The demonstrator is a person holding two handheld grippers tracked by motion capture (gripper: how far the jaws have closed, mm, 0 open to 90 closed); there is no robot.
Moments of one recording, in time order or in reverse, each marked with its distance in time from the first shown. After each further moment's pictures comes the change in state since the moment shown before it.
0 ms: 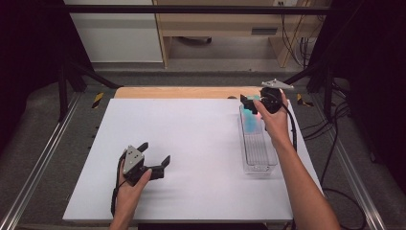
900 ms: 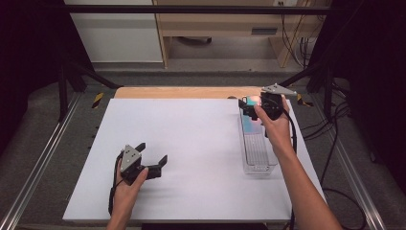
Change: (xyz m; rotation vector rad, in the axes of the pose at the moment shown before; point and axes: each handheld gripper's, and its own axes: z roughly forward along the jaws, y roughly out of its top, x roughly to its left) left arm 0.006 -0.002 -0.001 0.025 0.005 -0.018; right arm 0.020 0.000 -0.033 -0.026 0.050 0.003
